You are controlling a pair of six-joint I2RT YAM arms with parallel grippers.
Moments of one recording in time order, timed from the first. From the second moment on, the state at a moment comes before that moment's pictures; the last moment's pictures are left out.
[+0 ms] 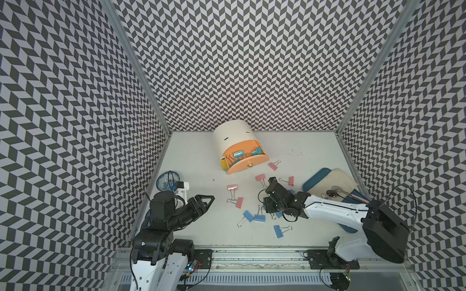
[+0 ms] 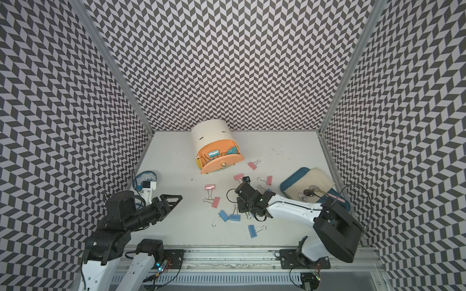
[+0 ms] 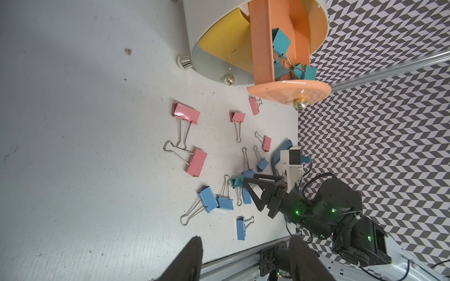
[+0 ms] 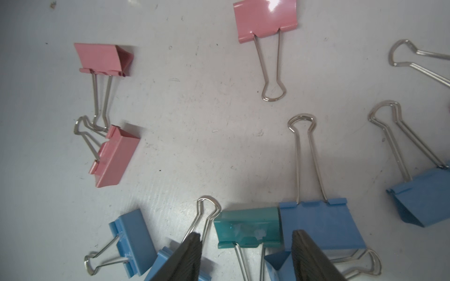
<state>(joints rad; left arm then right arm) -0.08 0.42 0.78 -0.97 0.57 -0.80 0.91 1.45 0.77 -0.35 0.16 0.62</state>
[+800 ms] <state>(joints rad) -0.08 0.41 0.77 -0.97 0.57 -0.81 0.90 1.51 0.75 -0.34 0.12 0.61</state>
